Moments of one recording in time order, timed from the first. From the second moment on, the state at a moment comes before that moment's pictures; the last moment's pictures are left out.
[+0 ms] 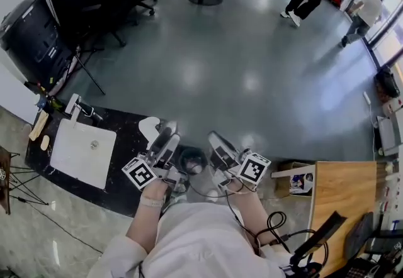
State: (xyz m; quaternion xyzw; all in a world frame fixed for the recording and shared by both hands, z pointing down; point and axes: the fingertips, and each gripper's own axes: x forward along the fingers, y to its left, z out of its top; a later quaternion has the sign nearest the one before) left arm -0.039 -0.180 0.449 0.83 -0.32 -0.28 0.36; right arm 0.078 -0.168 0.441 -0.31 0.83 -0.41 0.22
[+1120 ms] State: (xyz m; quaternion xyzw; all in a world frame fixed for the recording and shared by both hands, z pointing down) left arm 0.138 -0.149 0.430 0.87 -0.15 -0.22 0.40; right arm 0.229 -0.131 0.428 -0.39 0.78 -0.37 0.32
